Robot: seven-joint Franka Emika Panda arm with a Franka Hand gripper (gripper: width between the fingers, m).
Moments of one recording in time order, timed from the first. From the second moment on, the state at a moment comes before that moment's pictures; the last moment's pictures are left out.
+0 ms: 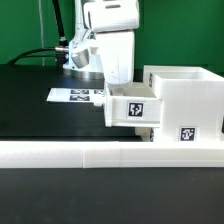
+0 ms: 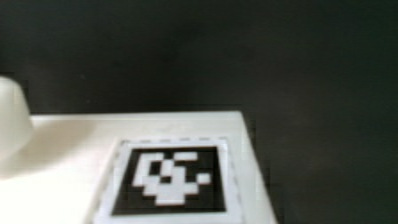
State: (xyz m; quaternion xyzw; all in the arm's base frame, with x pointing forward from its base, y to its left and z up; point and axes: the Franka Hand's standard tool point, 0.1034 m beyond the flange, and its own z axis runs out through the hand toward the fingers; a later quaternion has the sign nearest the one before) arm 0.541 0.007 0.057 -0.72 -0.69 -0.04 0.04
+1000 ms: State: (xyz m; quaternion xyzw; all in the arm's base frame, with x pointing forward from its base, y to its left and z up) arm 0.546 0.015 0.055 -0.71 -0.70 -0.04 0.04
